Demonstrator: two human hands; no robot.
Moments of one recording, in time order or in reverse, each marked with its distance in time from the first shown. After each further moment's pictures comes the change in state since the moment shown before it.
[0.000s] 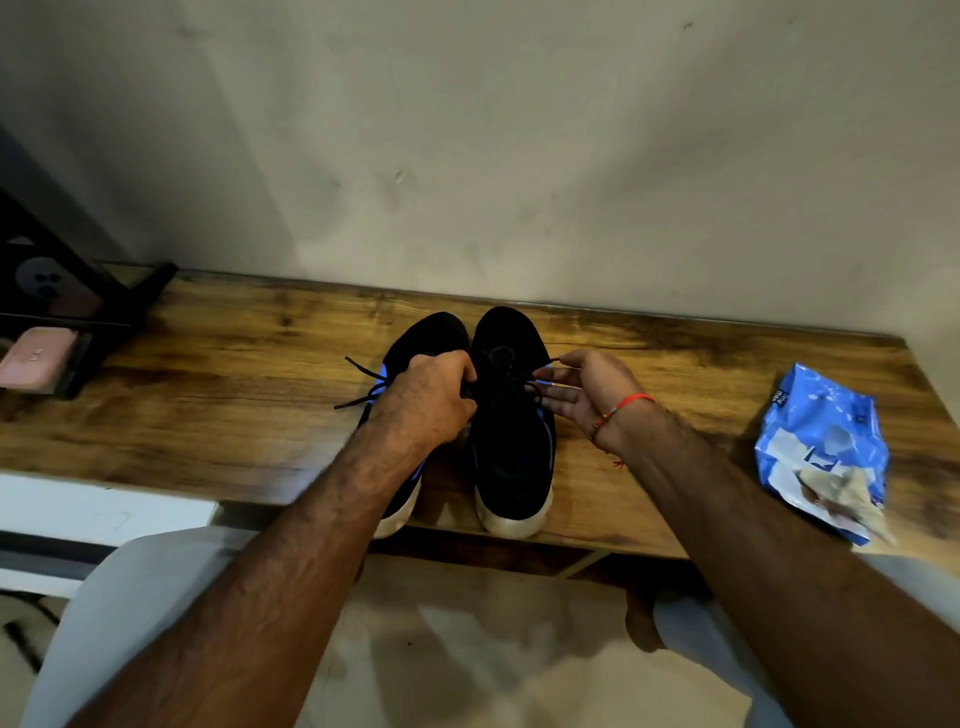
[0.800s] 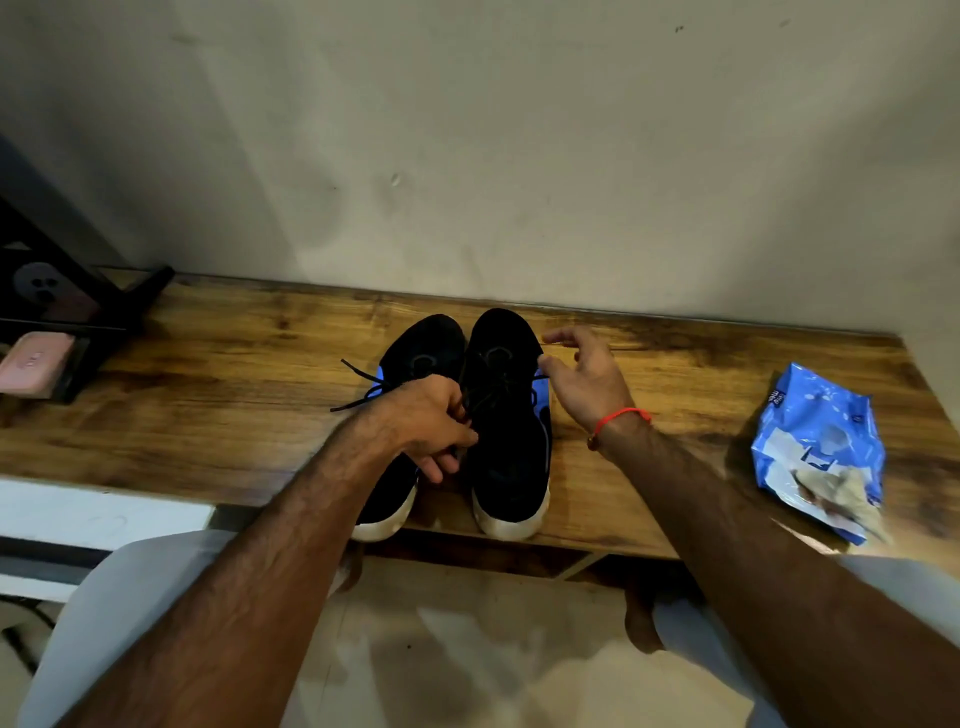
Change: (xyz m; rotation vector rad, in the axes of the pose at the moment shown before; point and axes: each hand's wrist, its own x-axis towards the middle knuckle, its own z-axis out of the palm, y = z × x) left_hand -0.015 0.012 -0.014 -0.261 -0.407 -0.220; right_hand 0.005 0.008 -0.007 -0.708 0.153 -0.599
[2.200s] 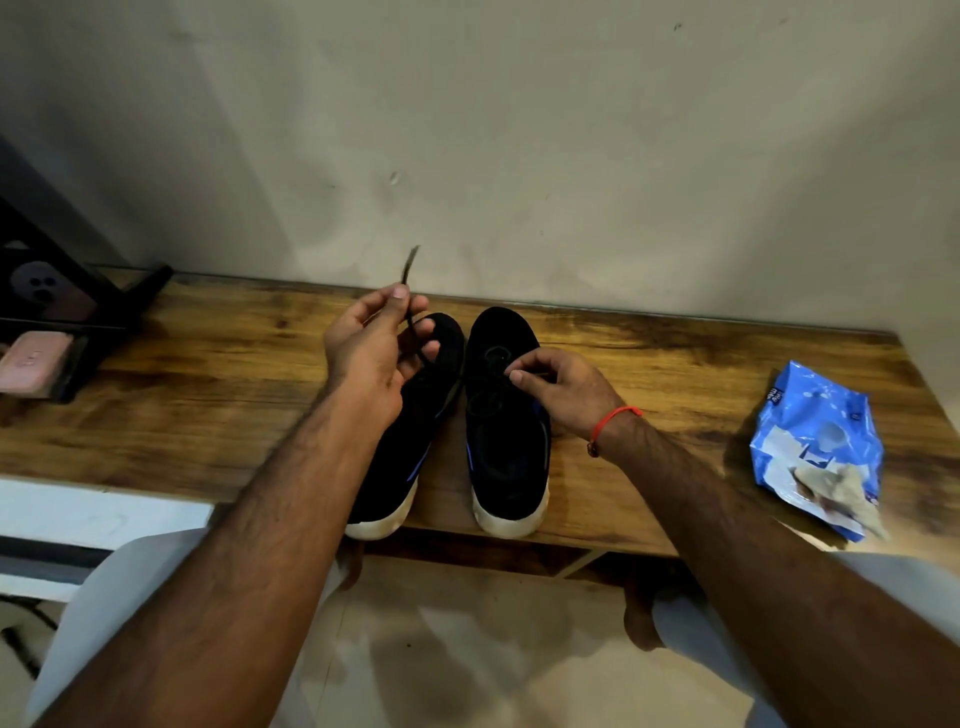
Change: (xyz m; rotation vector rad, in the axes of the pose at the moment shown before) left_hand -0.003 0.010 -0.027 -1.376 0.544 0.214; right_hand -0.008 0.001 0.002 -0.056 -0.295 -0.048
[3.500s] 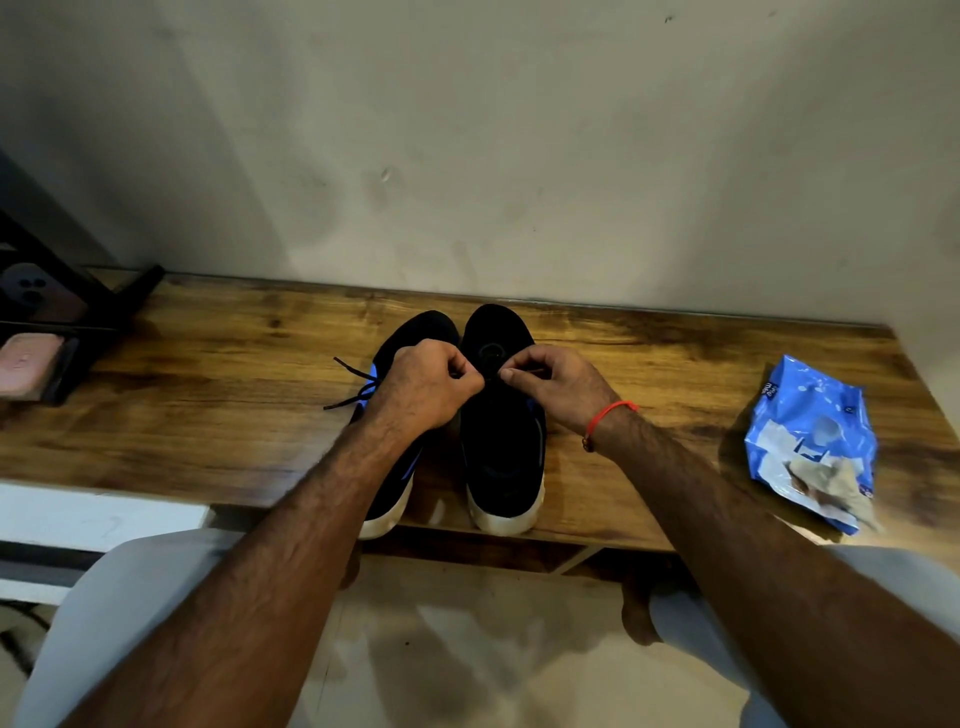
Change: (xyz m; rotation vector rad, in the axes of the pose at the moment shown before) left_hand 0.001 -0.037 0.003 1.391 -0.314 0.402; right_hand -0.003 -0.005 -0.002 -0.035 -0.013 -0.018
